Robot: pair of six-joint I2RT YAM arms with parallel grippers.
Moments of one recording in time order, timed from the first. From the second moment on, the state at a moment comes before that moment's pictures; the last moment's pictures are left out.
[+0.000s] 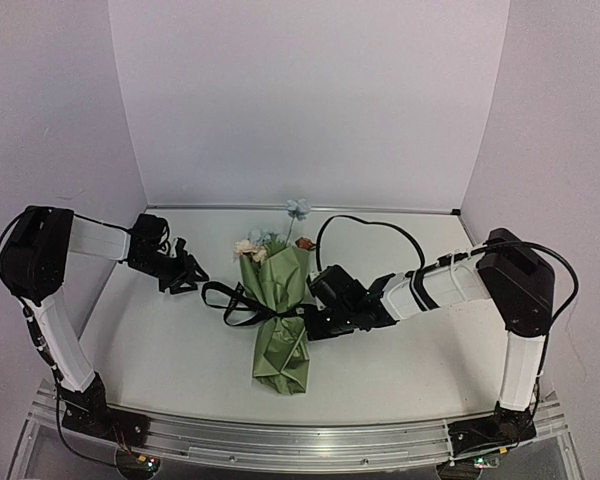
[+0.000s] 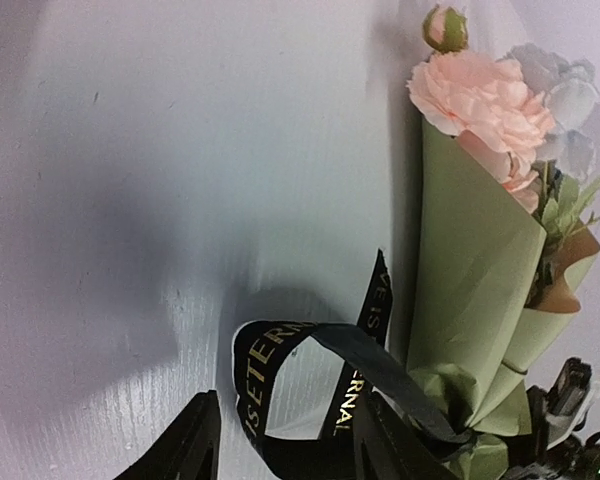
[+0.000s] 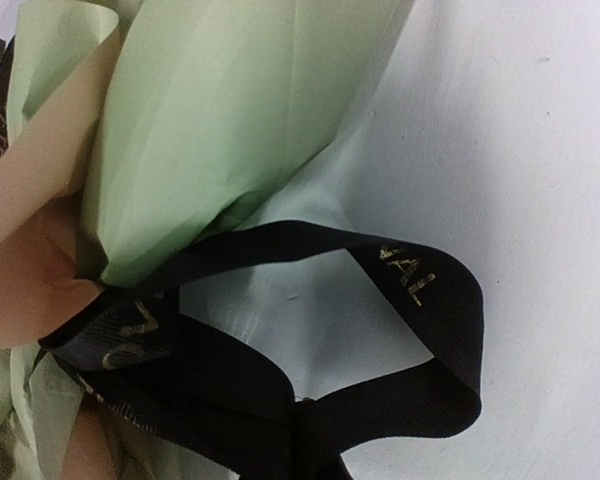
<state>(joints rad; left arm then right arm) -0.19 1.80 1.00 -0.22 0.55 -0.55 0.97 1.96 1.13 -0.11 0.09 0.62</state>
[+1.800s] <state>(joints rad) -0.71 1.49 0.68 -0.08 0.16 -1.16 0.98 1.83 1.08 -0.21 0.04 0.70</state>
